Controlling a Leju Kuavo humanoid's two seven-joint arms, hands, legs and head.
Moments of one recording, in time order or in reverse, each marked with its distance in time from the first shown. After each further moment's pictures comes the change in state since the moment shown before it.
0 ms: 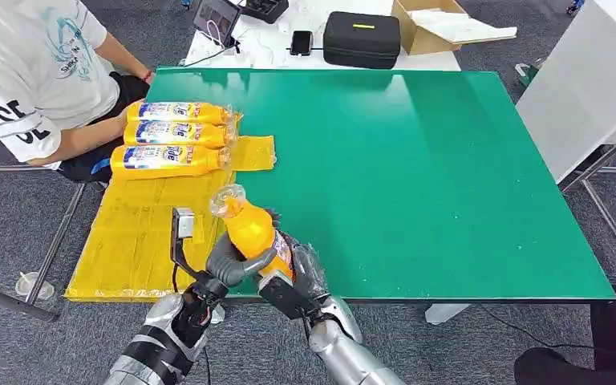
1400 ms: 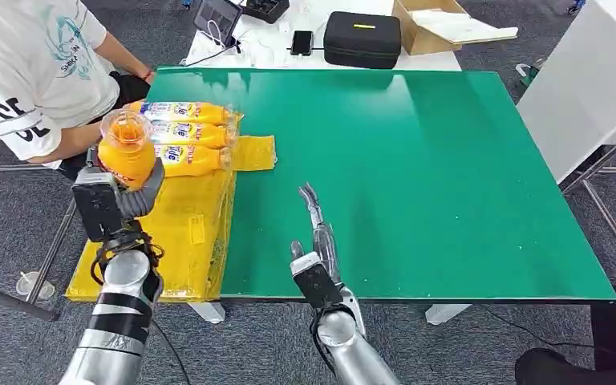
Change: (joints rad) left arm -0.106 0.010 0.270 -0.236 -0.818 1.076 -0.284; right arm 0.144 -0.024 0.013 -0.479 -0.213 0.050 -0.018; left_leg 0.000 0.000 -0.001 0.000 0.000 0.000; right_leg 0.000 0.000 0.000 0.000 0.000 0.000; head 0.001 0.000
